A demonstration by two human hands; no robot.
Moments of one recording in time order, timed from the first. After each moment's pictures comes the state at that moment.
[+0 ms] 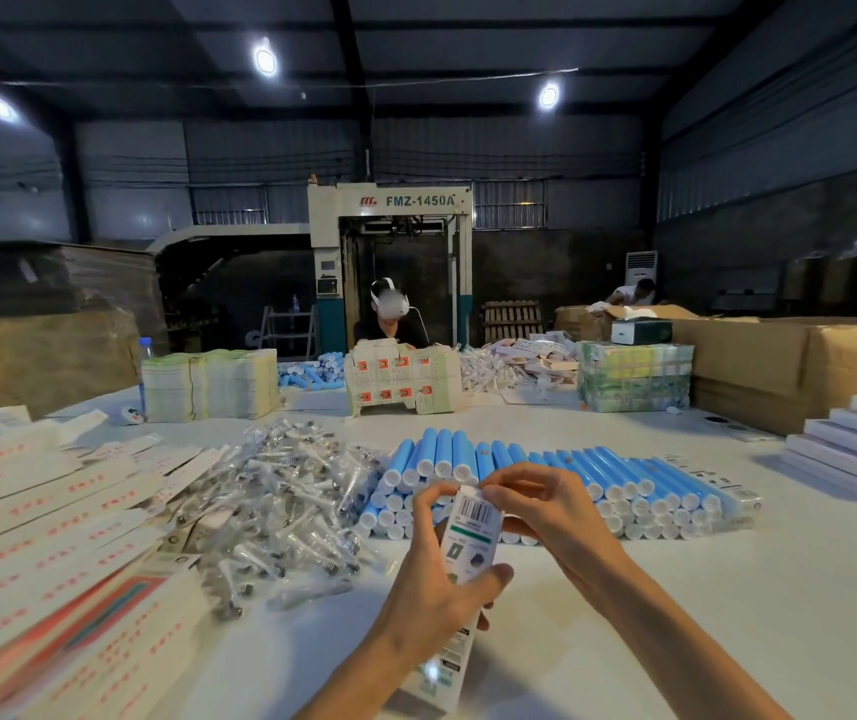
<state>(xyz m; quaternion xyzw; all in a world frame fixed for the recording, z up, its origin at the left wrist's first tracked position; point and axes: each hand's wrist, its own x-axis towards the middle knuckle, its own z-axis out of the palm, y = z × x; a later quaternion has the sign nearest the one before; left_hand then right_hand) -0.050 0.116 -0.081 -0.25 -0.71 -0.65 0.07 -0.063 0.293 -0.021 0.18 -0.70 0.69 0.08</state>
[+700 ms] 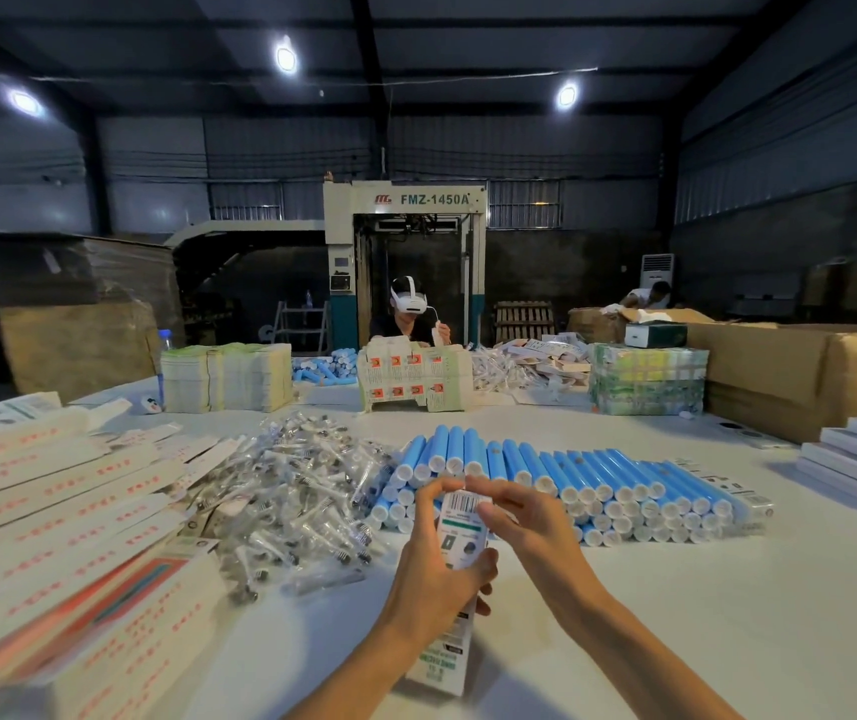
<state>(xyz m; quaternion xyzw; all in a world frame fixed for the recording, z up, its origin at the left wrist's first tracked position) -0.055 0.112 -0.084 -0.21 -0.71 -0.66 0.11 -0.056 0.263 -0.044 0.18 -0.68 0.70 0.12</state>
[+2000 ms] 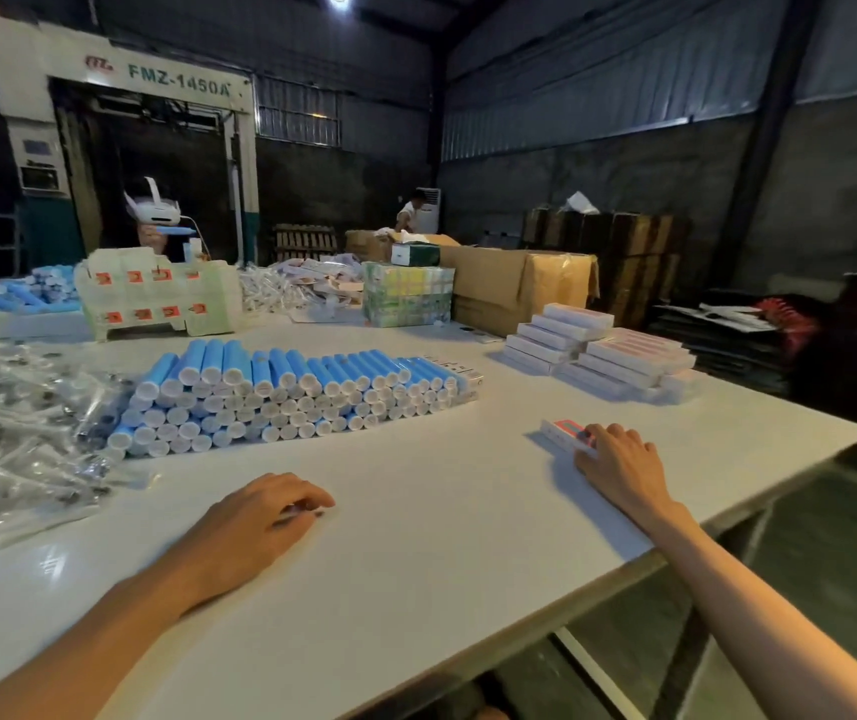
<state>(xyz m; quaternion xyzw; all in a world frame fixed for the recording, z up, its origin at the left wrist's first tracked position) -0.054 0.131 -0.127 -0.42 -0.86 -0.28 0.08 0.077 0.622 -0.114 -0.27 -0.94 -0.02 0.22</state>
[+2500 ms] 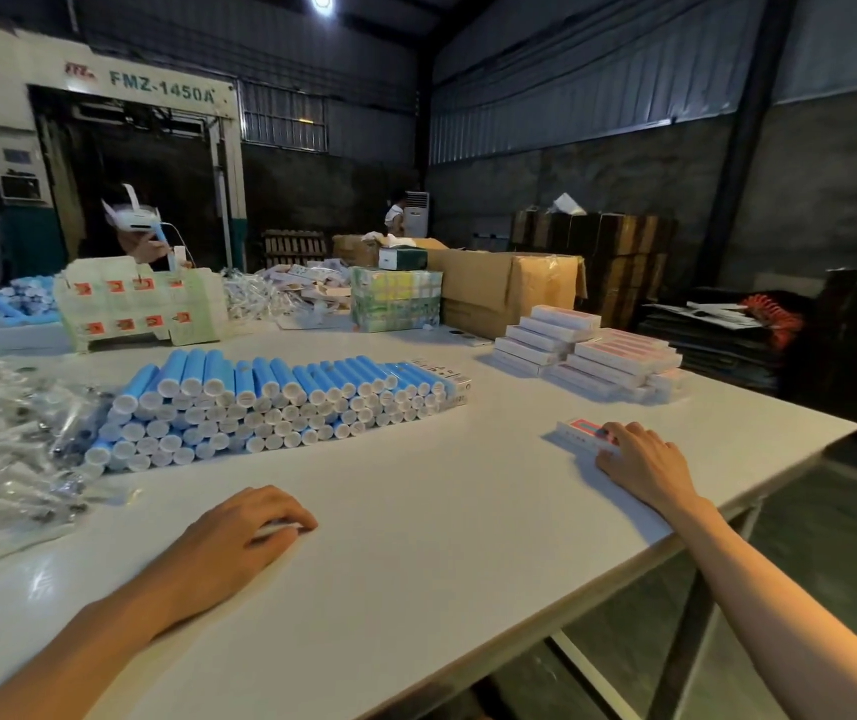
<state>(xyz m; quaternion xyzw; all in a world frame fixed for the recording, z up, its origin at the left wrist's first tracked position) -0.049 0.131 -0.121 -0.42 -0.86 -0.28 0.06 0.100 0.668 -0.103 -0.27 -0.94 0.00 0.20</state>
